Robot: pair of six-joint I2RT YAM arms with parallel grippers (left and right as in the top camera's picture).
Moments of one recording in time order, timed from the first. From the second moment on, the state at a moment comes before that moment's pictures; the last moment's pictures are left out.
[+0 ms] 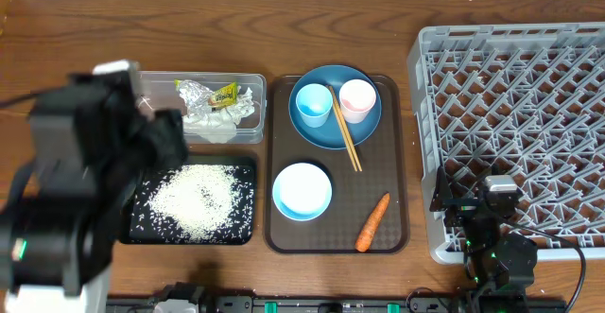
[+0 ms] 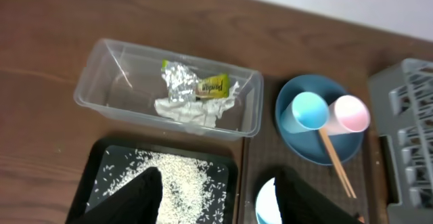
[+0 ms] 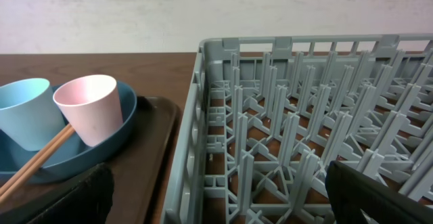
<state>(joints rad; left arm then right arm) -0.07 1.11 1.62 -1.28 0.00 -0.25 0.02 0.08 0.01 -0.07 -0.05 0.05</state>
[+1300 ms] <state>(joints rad) -0.07 1.45 1.60 -1.18 0.01 -0.34 0.02 0.08 0.01 -0.07 -0.05 0.05</state>
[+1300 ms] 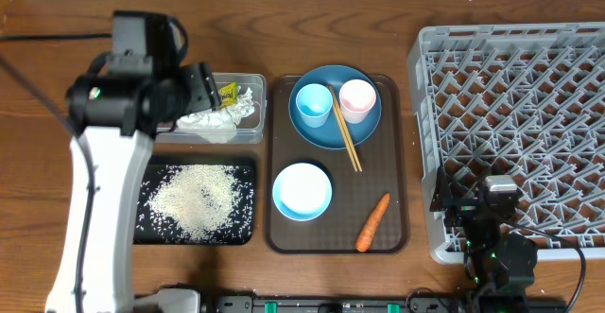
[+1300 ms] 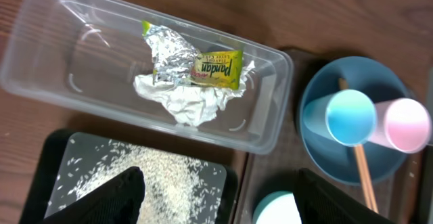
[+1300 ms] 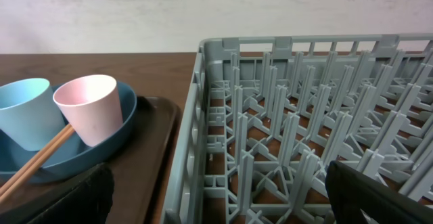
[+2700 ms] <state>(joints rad) 0.06 1.36 1.60 -1.21 0.21 -0.38 0.02 0.85 1.22 -0.97 -0.36 0.07</state>
